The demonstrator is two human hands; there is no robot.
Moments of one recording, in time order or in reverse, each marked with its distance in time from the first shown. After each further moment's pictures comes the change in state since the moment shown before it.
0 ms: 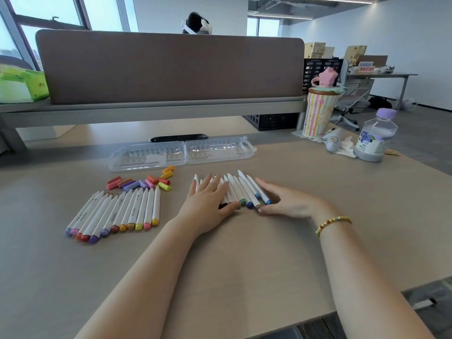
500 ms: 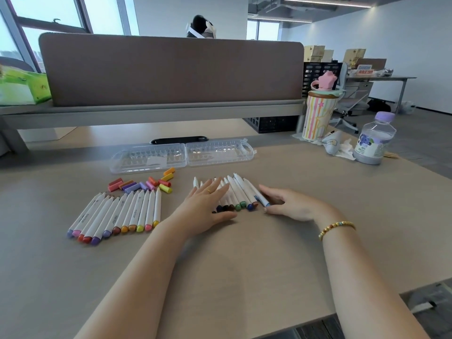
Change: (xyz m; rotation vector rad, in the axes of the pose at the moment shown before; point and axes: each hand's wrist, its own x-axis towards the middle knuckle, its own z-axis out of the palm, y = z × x) left_hand -0.009 -0.011 -0.008 -0.087 -0.073 0.061; right_hand 0.000 0.009 0.000 0.076 0.027 0.045
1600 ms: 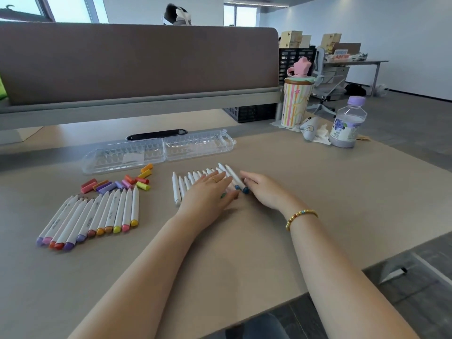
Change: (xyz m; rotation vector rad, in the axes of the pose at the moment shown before) left_hand 0.015 0.050 0.007 -0.017 0.283 0.126; right_hand 0.010 -0.009 0.015 0.157 0.295 0.040
